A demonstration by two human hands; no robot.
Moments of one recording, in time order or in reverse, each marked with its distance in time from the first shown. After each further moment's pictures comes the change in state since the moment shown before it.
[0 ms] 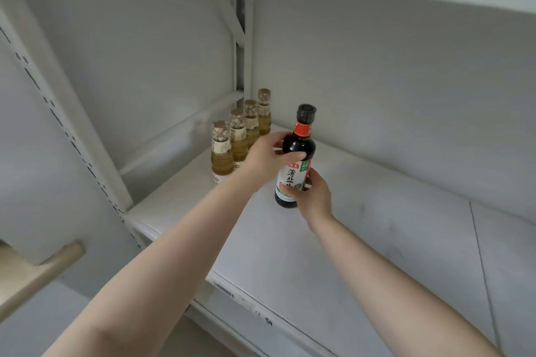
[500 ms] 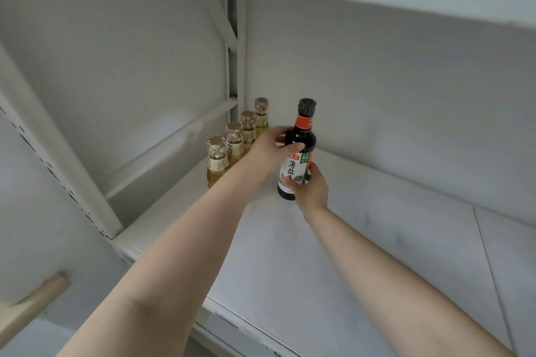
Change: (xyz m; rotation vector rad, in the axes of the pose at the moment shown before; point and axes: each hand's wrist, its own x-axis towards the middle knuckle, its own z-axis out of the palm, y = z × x) left_hand 0.061 -0.003 -0.009 -0.034 -0.056 -0.037; right_hand 0.053 -0.008 0.022 -0.058 0.124 0.013
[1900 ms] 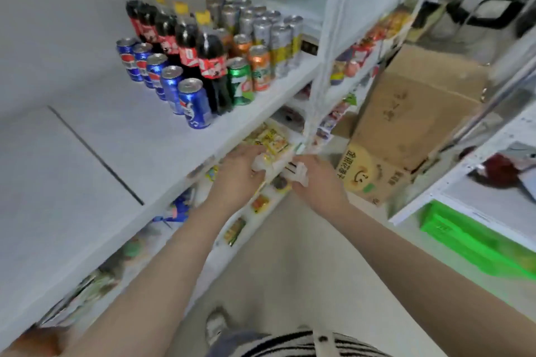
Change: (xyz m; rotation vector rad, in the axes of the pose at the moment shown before) left_hand -0.465 0.082 0.438 0.428 -1.089 0.818; right_hand -0.568 0.195 -0.450 -0.604 0.720 0.591
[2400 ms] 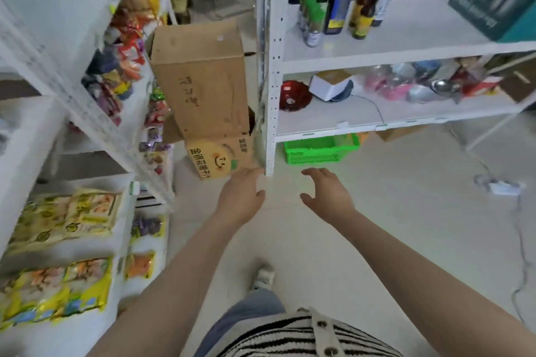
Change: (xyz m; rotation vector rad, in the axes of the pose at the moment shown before) left_hand 0.066 0.237 0.266 0.129 -0.629 0.553; right_hand -0.170 0.265 -0.112 -0.038 0.239 0.847
